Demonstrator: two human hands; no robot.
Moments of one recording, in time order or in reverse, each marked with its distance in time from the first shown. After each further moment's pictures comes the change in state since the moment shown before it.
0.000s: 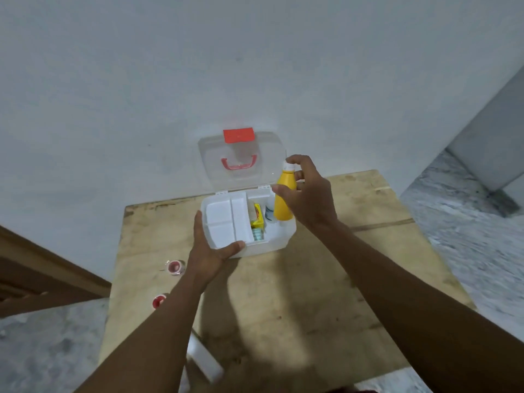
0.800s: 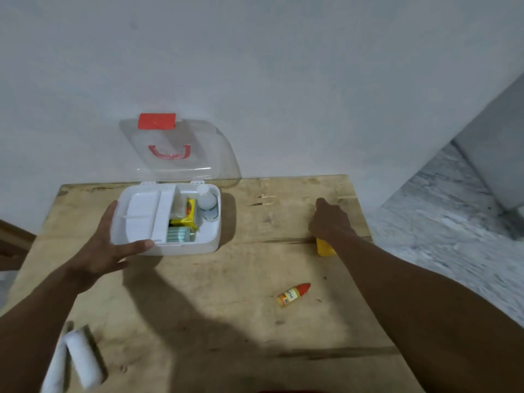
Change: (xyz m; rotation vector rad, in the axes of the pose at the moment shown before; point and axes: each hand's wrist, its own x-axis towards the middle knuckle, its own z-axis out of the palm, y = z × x) left_hand -0.007 0.036 0.023 0.079 0.003 -0.217; right_hand 0.070 0.202 -0.106 -0.704 -0.528 0.354
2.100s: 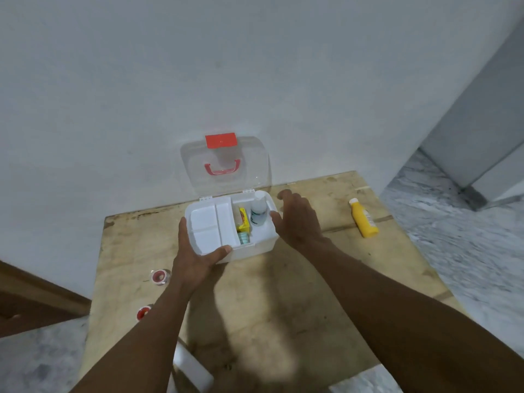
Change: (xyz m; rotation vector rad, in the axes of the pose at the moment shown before) left_hand 0.021 -0.040 -0.022 -0.010 0.003 0.318; right_hand -0.104 -0.183 0.050 0.176 0.417 -0.241
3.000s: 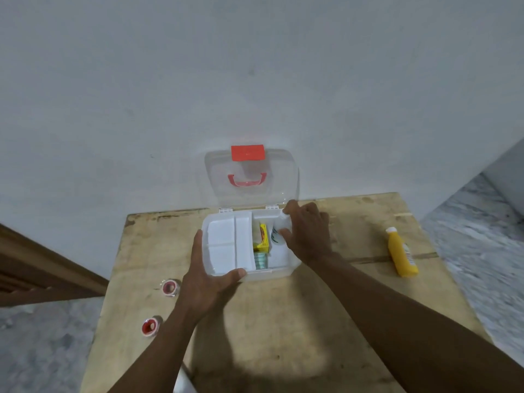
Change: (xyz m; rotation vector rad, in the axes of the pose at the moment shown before) left_hand 0.001 0.001 0.003 0.047 0.010 0.000; right_hand 0.050 0.004 0.031 -0.072 0.021 -0.249
